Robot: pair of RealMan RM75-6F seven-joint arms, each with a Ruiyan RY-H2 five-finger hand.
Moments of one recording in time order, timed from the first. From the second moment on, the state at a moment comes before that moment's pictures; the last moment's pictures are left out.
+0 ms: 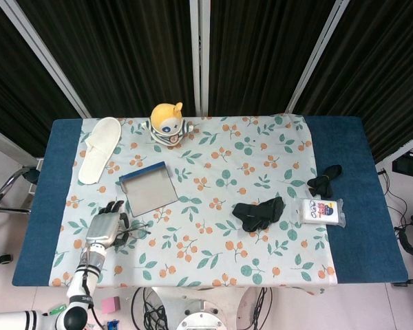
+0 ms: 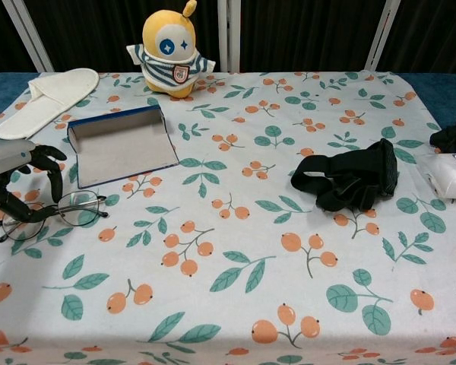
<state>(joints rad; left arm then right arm) -0.53 -1.51 -0.10 -1.82 0.73 1.20 0.63 0.00 -1.10 0.15 -1.53 -1.33 1.49 0.10</state>
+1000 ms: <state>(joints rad) -0.53 -1.53 -0.10 -1.81 0.84 1.31 0.64 0.00 -1.10 0.15 -1.52 -1.33 1.48 0.11</state>
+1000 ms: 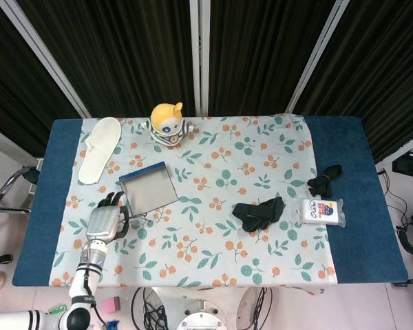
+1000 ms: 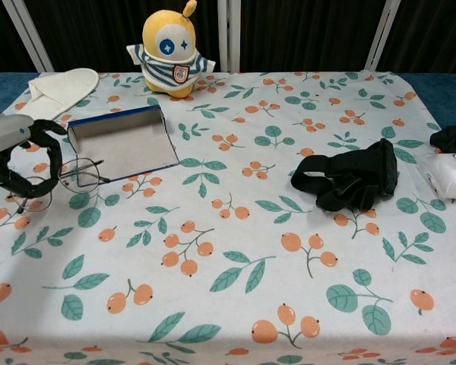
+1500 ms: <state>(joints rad) -0.67 -1.67 -0.22 -1.62 0.78 1.27 0.79 -0.02 -1.09 0.15 -1.50 -1.32 1.50 0.15</state>
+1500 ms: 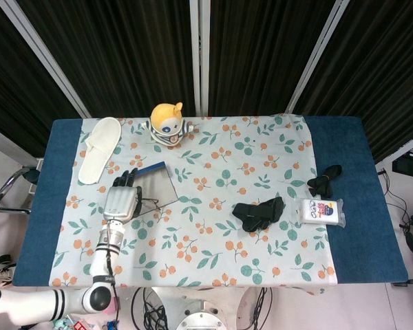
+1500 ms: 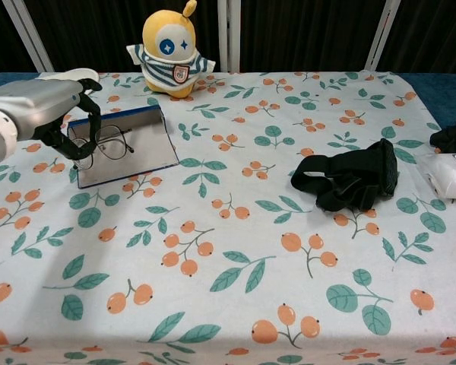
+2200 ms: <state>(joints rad) -0.83 -1.83 -0.31 -1.30 0.65 1.20 0.91 -0.03 -1.08 0.16 -1.47 -1.31 1.50 0.20</state>
